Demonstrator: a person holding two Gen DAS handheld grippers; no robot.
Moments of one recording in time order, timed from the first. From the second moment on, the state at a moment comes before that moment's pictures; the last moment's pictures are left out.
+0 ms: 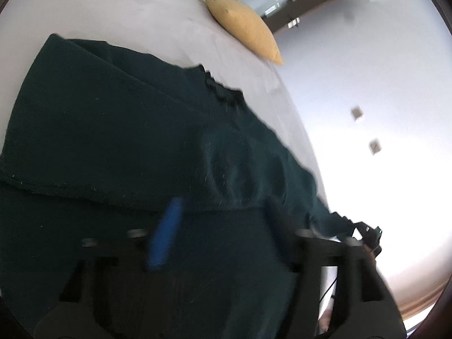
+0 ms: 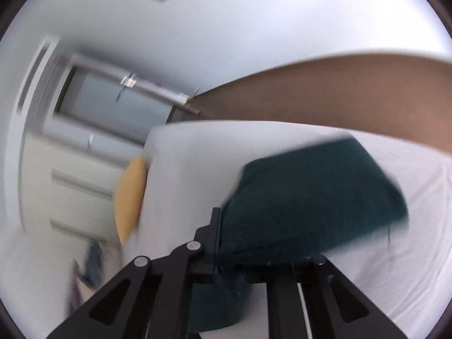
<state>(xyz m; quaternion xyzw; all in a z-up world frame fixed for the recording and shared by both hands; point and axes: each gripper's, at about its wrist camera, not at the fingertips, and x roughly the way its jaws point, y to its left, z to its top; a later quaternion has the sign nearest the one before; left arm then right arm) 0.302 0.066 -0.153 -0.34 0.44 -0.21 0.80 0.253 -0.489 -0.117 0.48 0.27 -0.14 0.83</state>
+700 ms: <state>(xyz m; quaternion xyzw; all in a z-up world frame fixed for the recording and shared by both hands) 0.356 0.051 -0.179 -0.46 0.47 -0.26 0.71 0.310 -0.037 -0.160 -0.23 0.43 0.12 0.87</state>
